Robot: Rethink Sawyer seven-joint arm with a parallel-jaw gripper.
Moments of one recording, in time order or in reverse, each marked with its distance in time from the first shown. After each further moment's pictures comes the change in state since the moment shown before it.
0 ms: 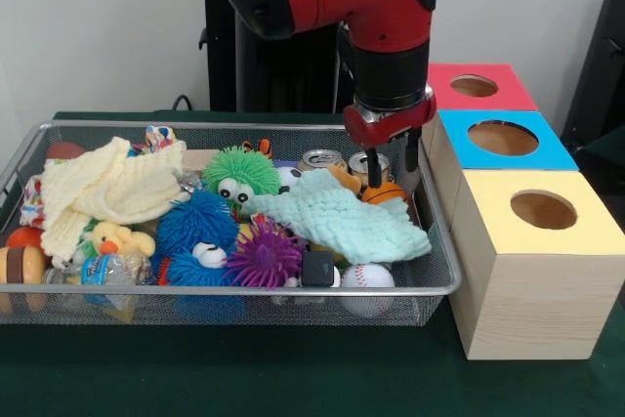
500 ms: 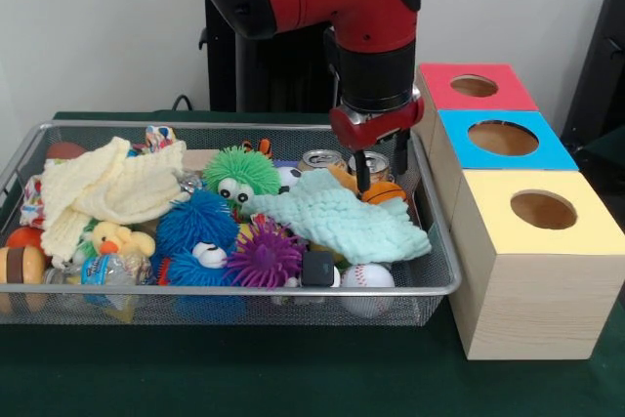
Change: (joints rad) arm -0.032 0.000 0.018 -0.002 -0.017 0.000 0.000
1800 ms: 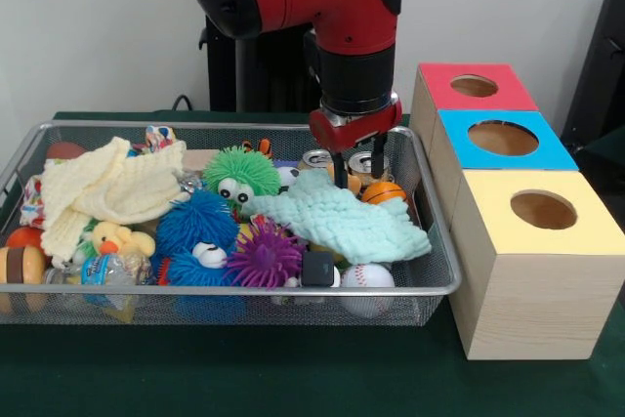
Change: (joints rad) arm -0.026 0.000 0.003 0.000 -0.104 0.003 0.000
